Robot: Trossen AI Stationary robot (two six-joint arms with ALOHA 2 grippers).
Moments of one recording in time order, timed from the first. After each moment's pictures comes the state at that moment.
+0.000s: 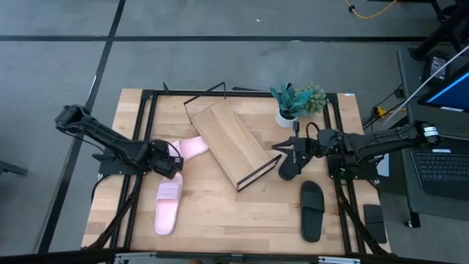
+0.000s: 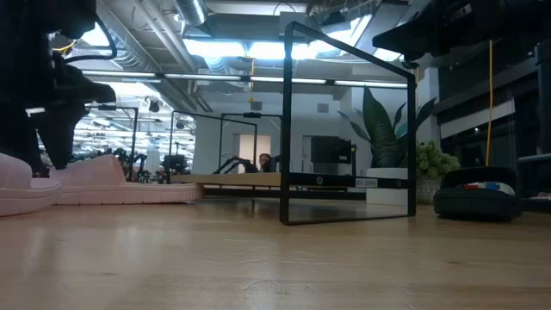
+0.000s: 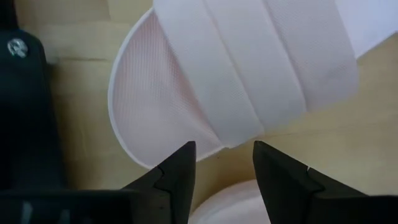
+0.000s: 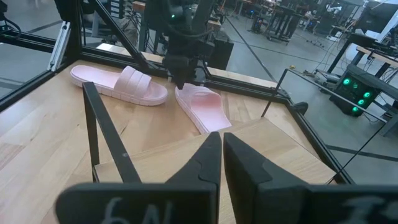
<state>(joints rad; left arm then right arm) -0.37 1.08 0.56 -0.98 -0.29 -1.88 0.09 0.86 0.45 0.25 0.15 -0.22</state>
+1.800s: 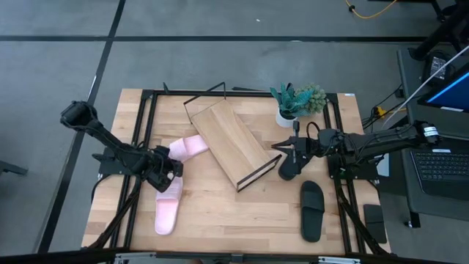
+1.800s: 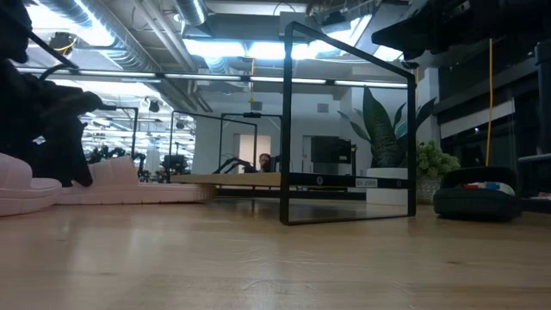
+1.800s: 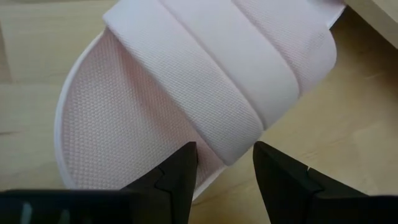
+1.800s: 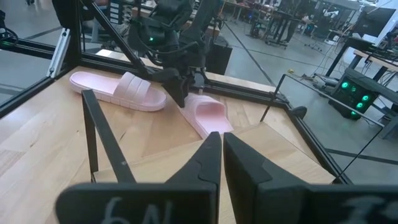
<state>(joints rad) -0.59 1.12 0.33 -0.60 -0.69 -1.88 0.09 0.86 0.45 0.27 0.15 -0.22</state>
